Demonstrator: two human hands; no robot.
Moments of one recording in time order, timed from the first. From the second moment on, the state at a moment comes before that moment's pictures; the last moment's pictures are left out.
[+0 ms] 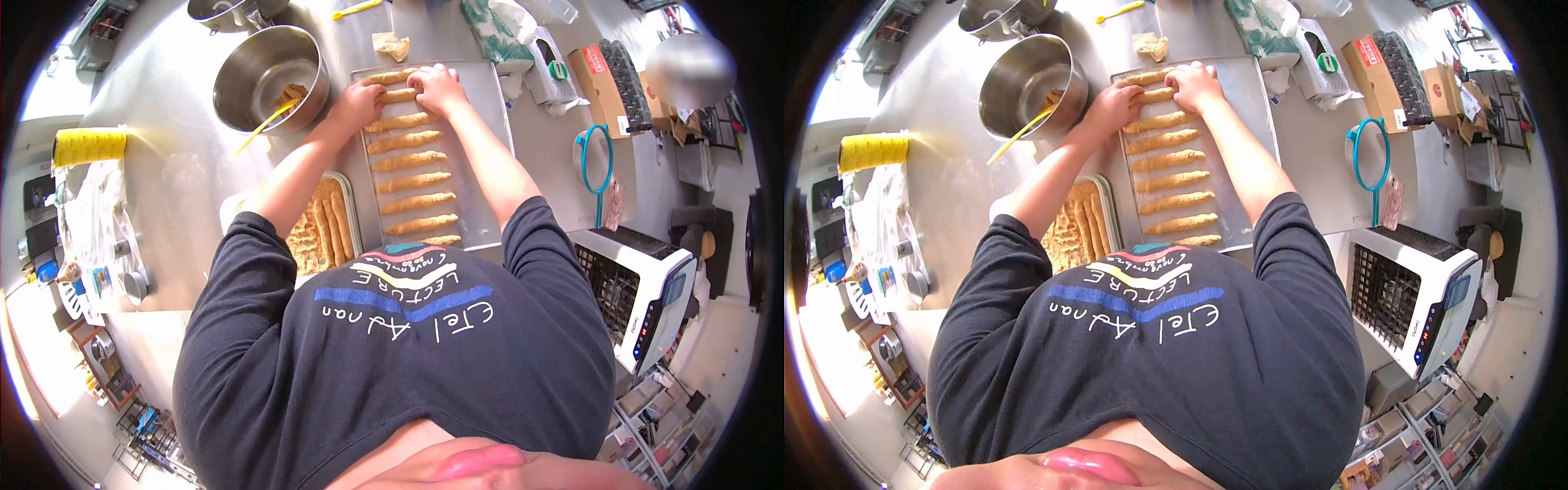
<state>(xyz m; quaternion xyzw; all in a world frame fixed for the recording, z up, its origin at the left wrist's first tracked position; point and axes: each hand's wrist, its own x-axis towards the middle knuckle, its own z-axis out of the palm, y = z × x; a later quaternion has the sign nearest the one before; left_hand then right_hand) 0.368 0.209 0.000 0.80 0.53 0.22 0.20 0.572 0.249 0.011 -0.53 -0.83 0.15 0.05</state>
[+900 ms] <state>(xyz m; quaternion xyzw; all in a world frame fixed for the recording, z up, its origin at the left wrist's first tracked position) 0.345 0.068 0.049 0.75 0.54 0.30 0.24 0.648 -0.035 0.017 -0.58 -0.77 0.19 0.17</state>
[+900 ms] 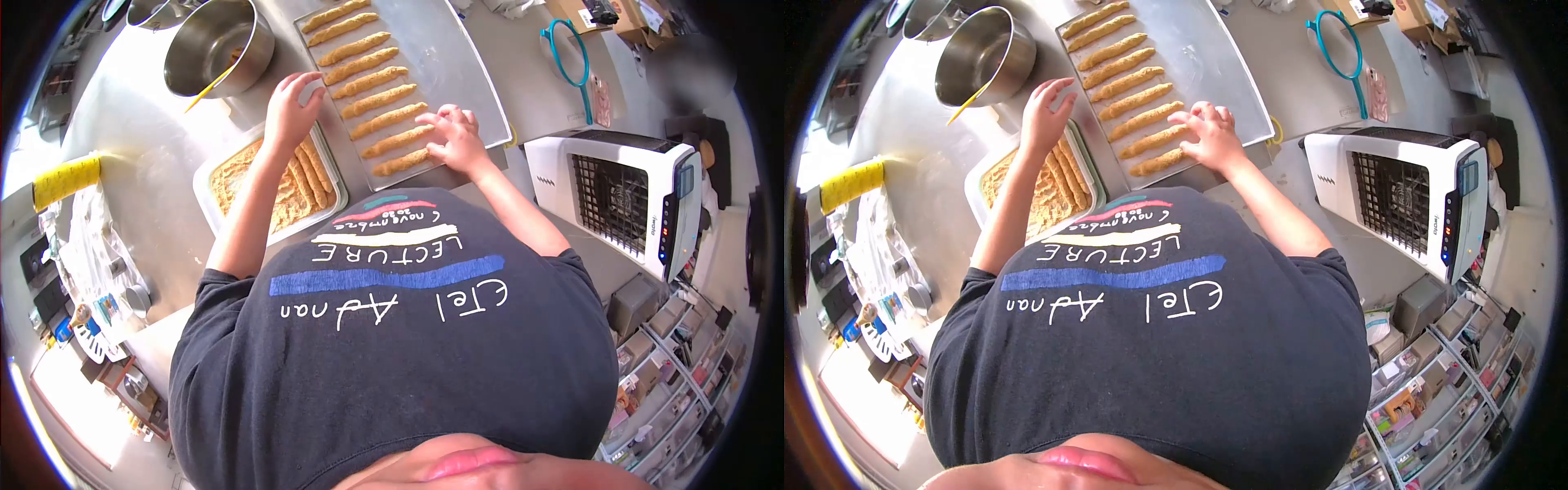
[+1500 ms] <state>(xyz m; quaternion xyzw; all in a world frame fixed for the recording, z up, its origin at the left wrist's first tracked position) 0.326 0.060 0.053 0.69 0.57 0.33 0.29 0.612 0.099 0.005 -0.61 -0.76 0.15 0.17</state>
